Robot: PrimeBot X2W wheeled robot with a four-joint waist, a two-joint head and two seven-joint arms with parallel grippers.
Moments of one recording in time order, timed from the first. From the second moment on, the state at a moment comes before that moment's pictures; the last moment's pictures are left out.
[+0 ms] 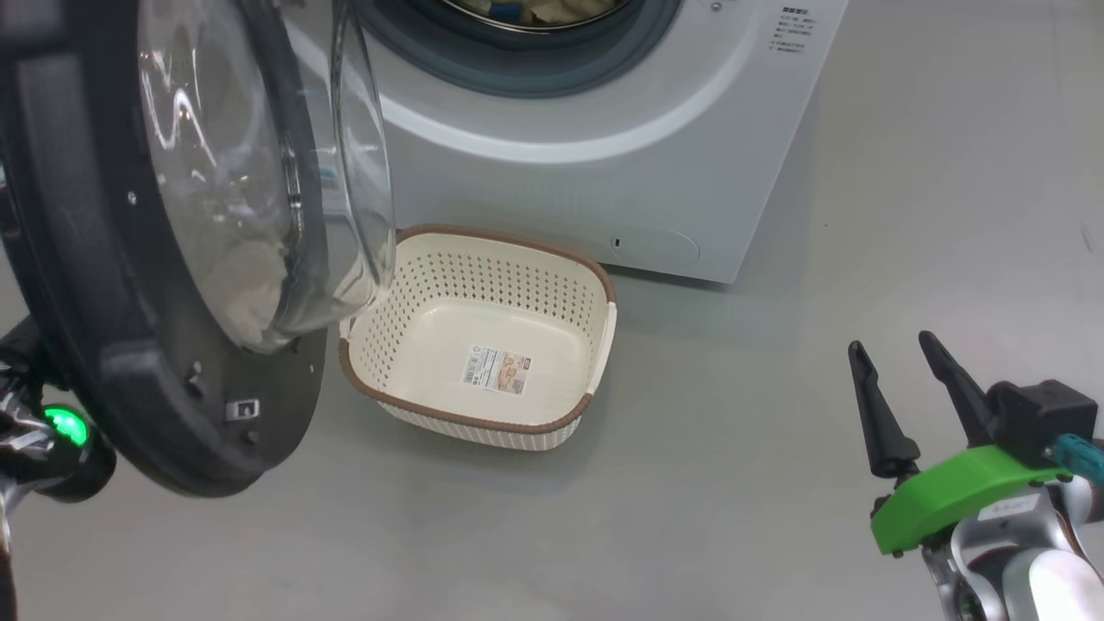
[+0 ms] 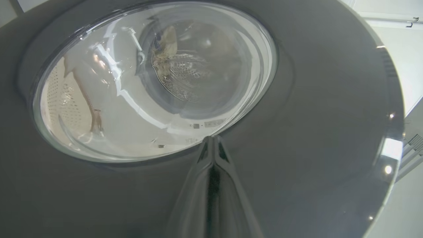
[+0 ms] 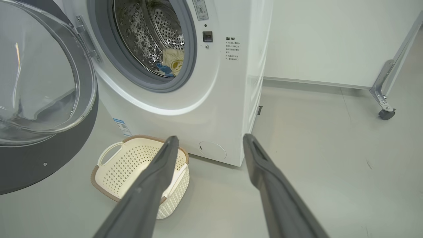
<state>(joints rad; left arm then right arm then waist) -0.43 0.33 0.24 0.34 -1.82 -0.12 0.72 0.03 -0.05 -0.01 -0.14 0.14 0.13 0.09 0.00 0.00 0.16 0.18</state>
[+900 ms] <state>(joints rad) -0.34 0.12 0.16 0.12 -1.78 -0.12 0.80 0.01 -0.05 0.02 -0.08 0.18 0.13 0.04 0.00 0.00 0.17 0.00</state>
